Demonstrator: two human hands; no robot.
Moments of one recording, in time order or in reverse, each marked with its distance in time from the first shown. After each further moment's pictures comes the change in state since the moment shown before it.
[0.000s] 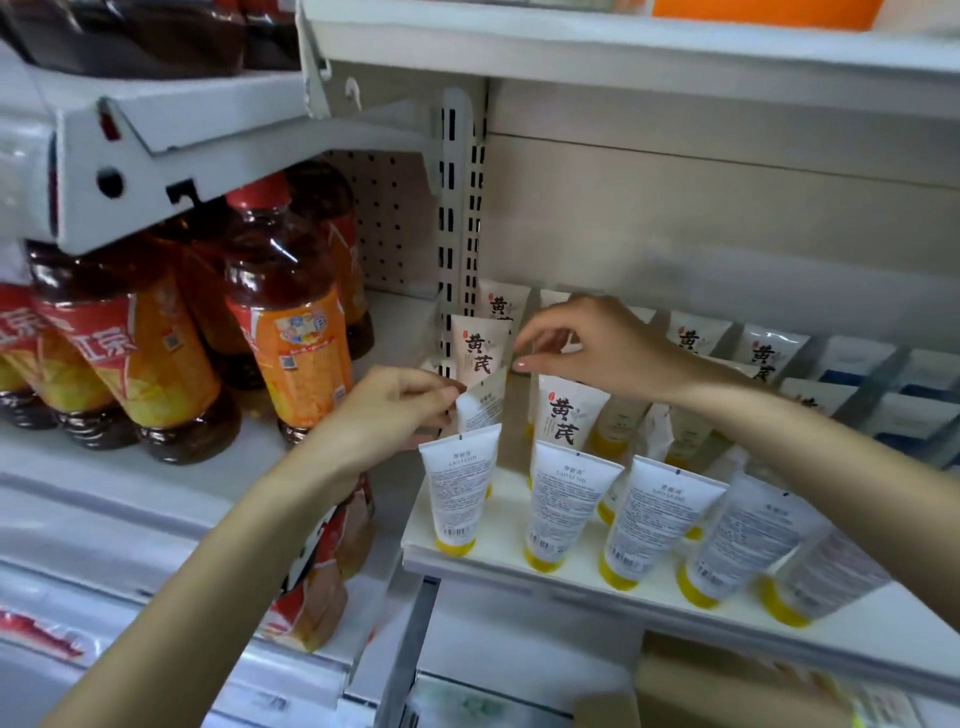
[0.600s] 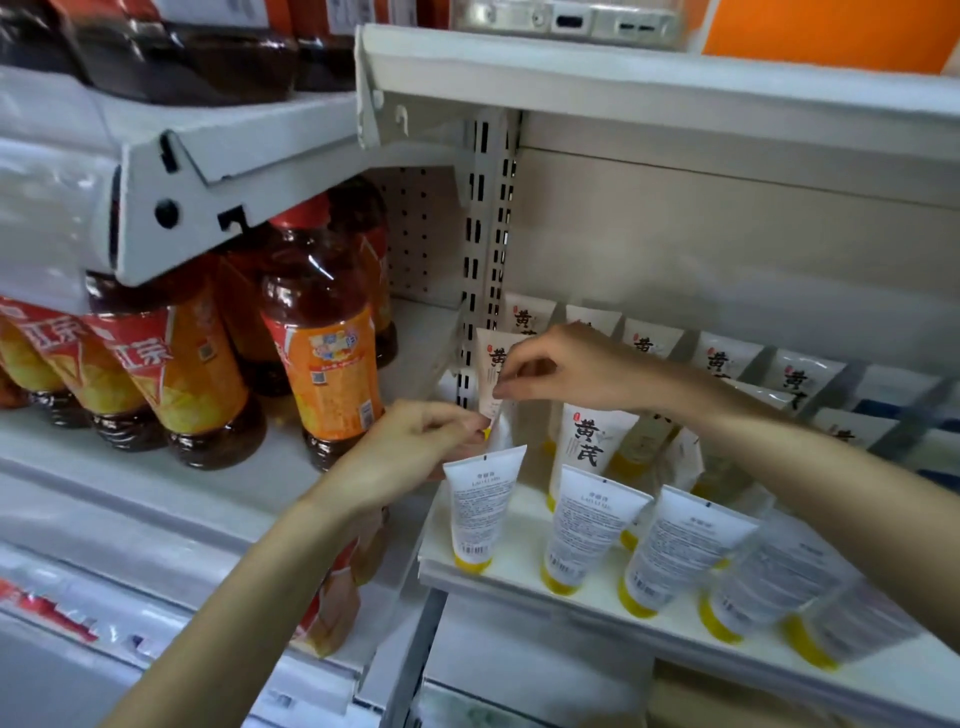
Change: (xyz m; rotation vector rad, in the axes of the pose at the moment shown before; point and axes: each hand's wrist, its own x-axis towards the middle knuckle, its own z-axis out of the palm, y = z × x) left_hand -0.005 -0.007 0.003 -0.063 -0.025 0.003; right_hand 0.033 -0.012 0.017 -0.040 -0.257 0.073
